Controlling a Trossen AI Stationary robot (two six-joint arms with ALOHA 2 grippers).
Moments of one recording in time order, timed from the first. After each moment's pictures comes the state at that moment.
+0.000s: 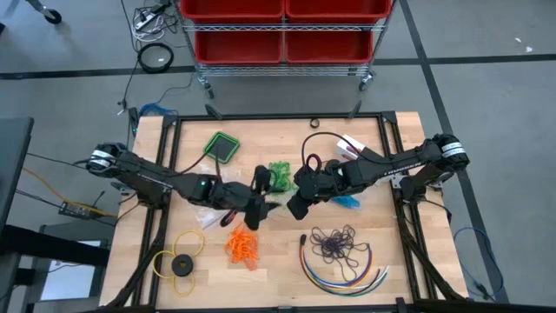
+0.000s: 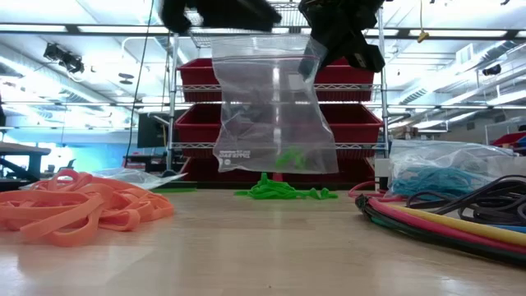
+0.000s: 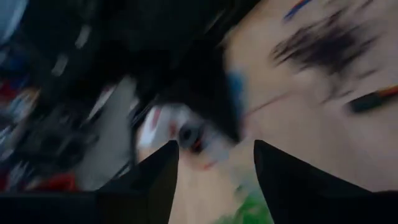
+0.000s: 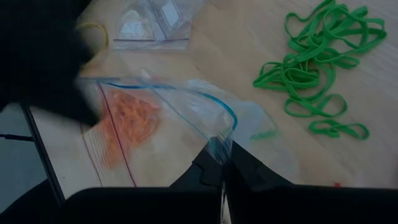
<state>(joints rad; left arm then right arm) -0.26 1.46 1.05 -0.04 -0.39 0.68 0.19 1.58 1.28 -0.60 0.20 0.92</state>
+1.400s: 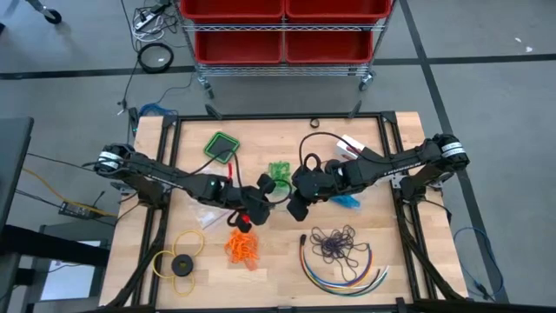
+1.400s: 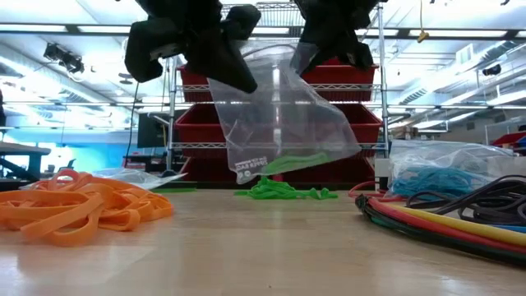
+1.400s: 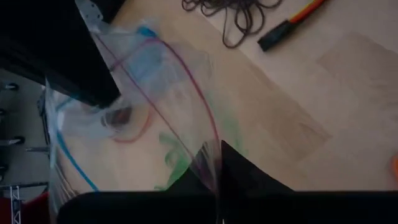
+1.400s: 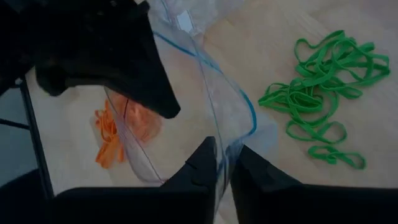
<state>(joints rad) -0.22 1.55 1.05 -0.27 -0.23 0.68 0.19 1.58 1.28 -0.56 0.21 0.79</state>
